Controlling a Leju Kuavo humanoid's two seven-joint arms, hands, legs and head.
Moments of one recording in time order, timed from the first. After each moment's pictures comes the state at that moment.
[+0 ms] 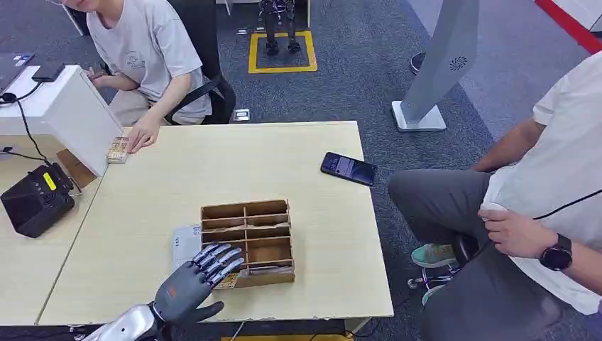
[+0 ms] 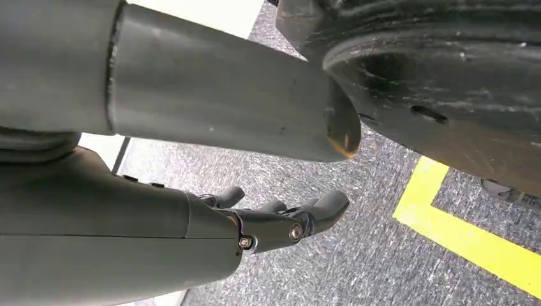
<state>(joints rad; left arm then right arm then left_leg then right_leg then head) -0.26 0.51 -1.01 -1.41 -0.82 0.55 -0.14 -0.03 -0.35 1.56 -0.73 -1.20 -0.23 0.18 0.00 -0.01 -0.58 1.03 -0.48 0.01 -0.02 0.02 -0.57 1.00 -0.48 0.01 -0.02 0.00</state>
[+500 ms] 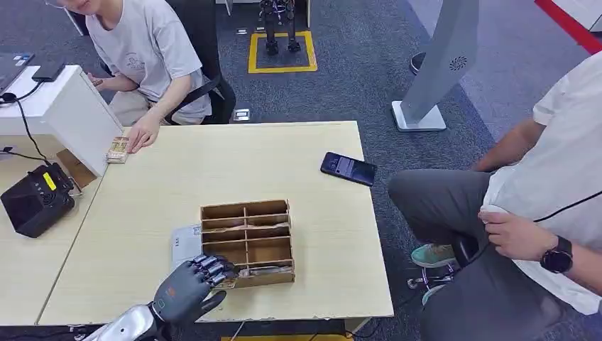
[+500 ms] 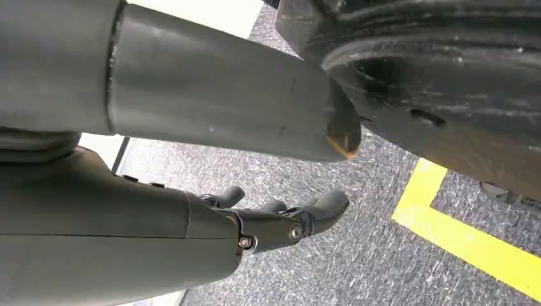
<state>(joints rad) -0.26 0.51 -1.01 -1.41 -0.81 0.55 -0.14 -0.03 -0.35 1.56 -0.73 -1.20 -0.22 0.18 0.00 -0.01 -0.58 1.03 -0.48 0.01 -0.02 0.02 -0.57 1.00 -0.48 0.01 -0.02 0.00</state>
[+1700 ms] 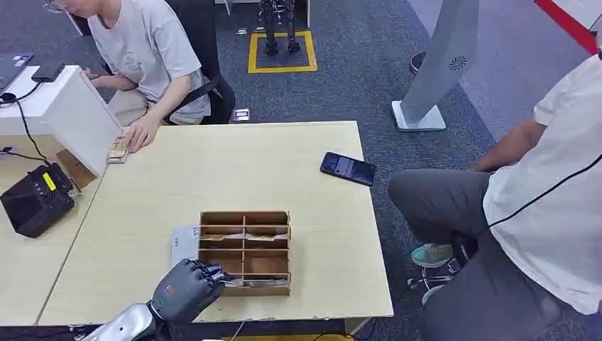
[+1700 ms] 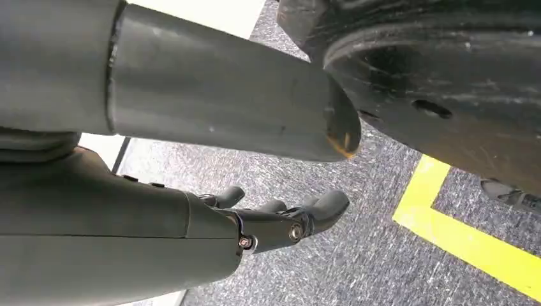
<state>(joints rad) -0.26 0.51 -1.00 -1.41 -0.79 0.55 -0.14 -0.03 -0.35 1.56 -0.72 -1.20 -0.21 0.17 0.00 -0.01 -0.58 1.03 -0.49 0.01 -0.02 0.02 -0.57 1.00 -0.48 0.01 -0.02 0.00</state>
